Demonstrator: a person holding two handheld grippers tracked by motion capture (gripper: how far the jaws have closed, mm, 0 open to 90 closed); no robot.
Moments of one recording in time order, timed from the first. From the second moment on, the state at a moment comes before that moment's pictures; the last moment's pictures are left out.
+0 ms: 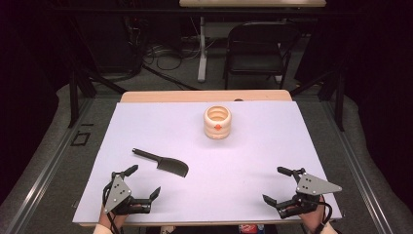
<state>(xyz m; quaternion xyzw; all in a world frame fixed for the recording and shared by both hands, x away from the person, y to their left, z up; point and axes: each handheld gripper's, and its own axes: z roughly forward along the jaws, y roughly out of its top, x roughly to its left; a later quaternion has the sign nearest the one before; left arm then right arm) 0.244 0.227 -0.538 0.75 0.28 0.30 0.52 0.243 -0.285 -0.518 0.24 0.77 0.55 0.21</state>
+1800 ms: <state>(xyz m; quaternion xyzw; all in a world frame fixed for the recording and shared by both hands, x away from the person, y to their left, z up) 0.303 0.218 -0.519 0.75 0.33 0.35 0.44 0.249 -0.280 -0.520 0.23 0.78 0.54 0.21</state>
